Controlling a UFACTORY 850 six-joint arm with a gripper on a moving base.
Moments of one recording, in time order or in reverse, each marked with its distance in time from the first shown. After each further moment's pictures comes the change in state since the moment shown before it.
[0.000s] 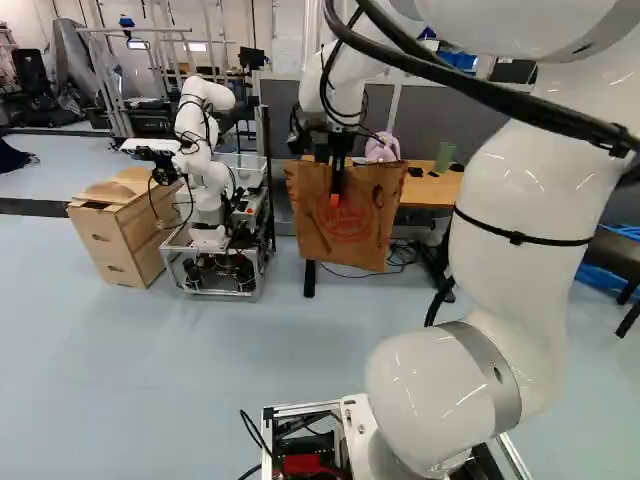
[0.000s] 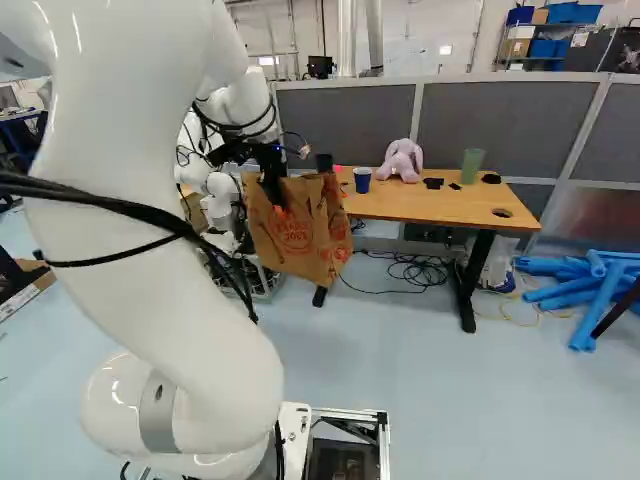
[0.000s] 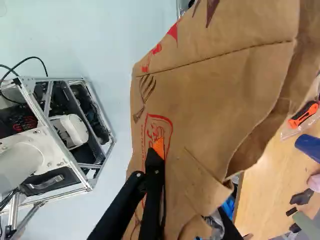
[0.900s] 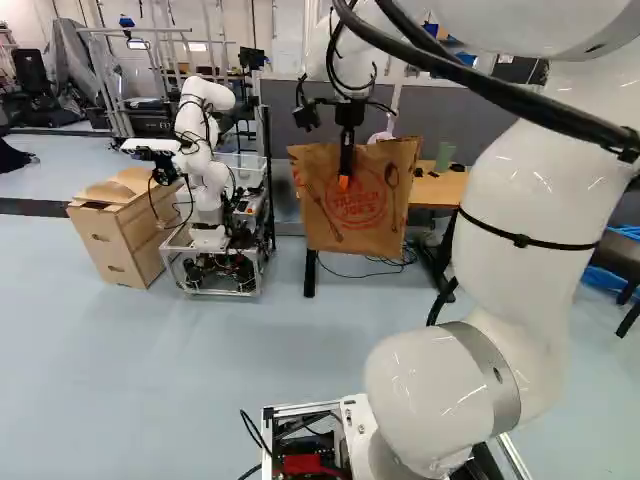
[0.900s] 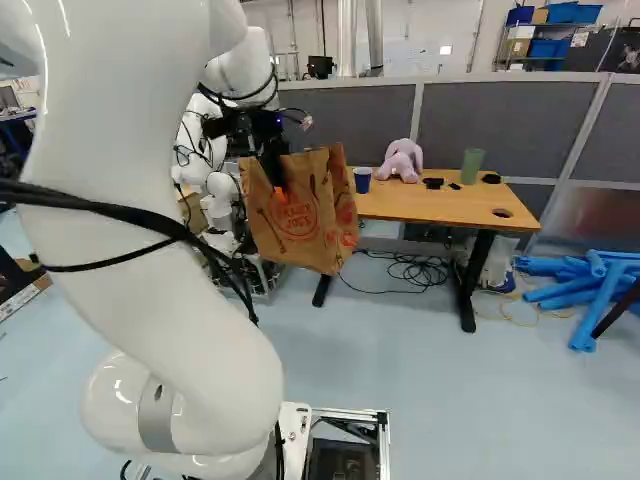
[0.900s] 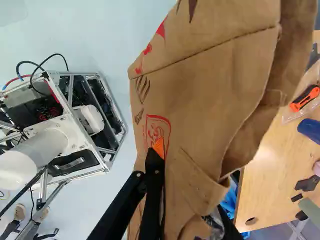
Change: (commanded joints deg) arm -1.6 1.0 -7.6 0.0 -12.9 0.0
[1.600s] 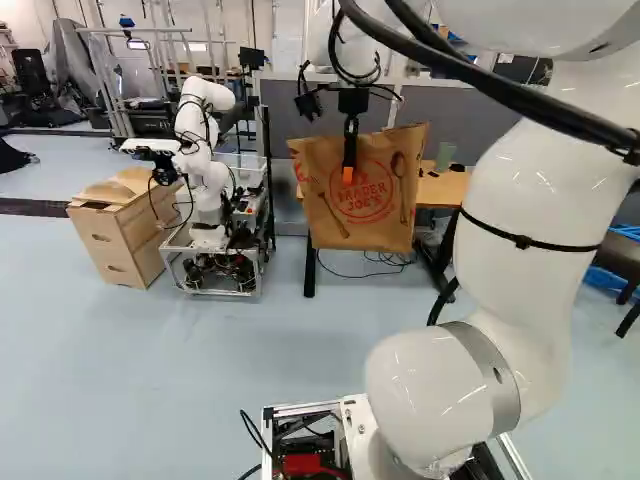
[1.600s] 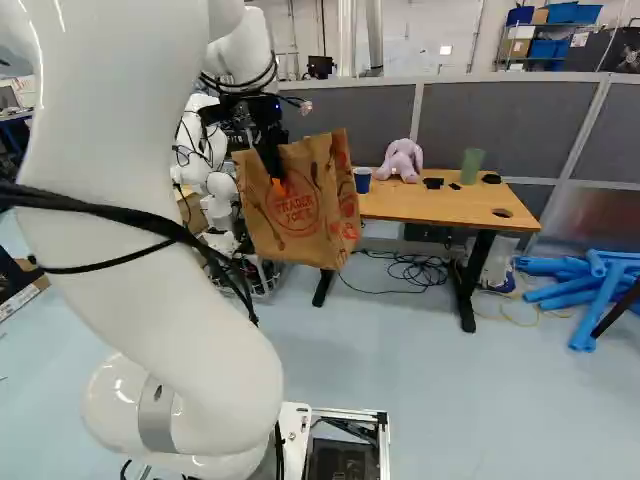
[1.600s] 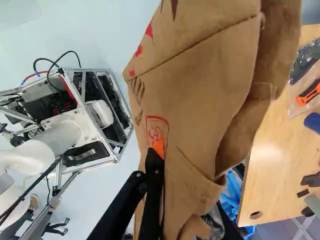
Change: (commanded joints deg) arm -0.2 0.4 -2.7 0.0 -5.6 0.0
